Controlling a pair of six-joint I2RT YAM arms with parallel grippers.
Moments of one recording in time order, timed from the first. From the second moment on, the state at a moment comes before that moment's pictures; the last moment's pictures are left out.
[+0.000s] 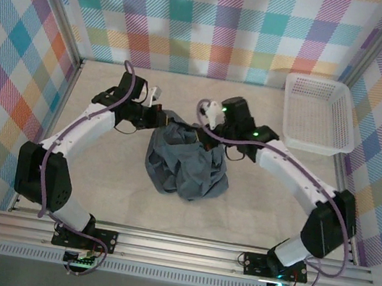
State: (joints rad) left arm -0.28 1.55 1.29 -0.67 0.45 -0.43; right arm 0.64 1.51 1.34 -0.51 -0.32 0.02
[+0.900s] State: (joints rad) left arm -0.30 1.55 1.23 -0.60 0.57 -0.40; right arm 0.55 1.46 1.46 -0.50 -0.52 0.18
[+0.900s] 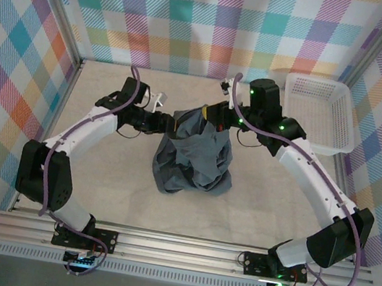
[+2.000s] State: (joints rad) left arm -0.30 1.39 1.30 -0.51 0.68 -0.55; right arm 0.56 1.67 1.27 -0.53 -0.38 0.19
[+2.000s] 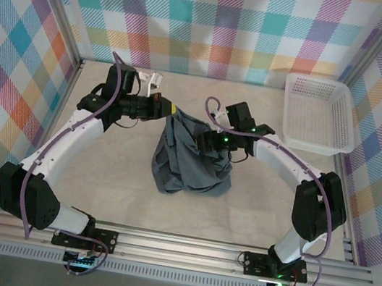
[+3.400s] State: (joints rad) left arm -0.23 1.44 1.99 -0.93 0.38 -0.37; right arm 0.44 1.74 2.16 -1.00 -0.08 0.13
